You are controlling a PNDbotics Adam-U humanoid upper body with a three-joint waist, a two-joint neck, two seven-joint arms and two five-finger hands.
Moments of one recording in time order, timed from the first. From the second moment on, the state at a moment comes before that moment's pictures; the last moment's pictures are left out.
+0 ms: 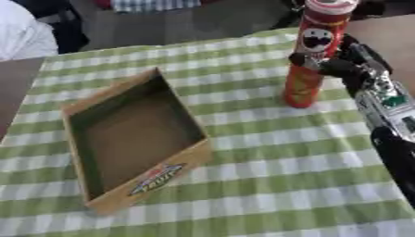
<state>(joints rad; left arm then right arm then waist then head) -0.22 0.41 0.14 -1.88 0.25 0.15 0.26 -0.69 -0.48 0.08 -1.34 -0.30 0.29 -0.16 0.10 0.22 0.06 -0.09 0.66</state>
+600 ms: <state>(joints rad) -0.22 0.41 0.14 -1.88 0.25 0.15 0.26 -0.70 -0.47 0.08 -1.32 -0.36 0.29 -0.23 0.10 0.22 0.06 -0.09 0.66</state>
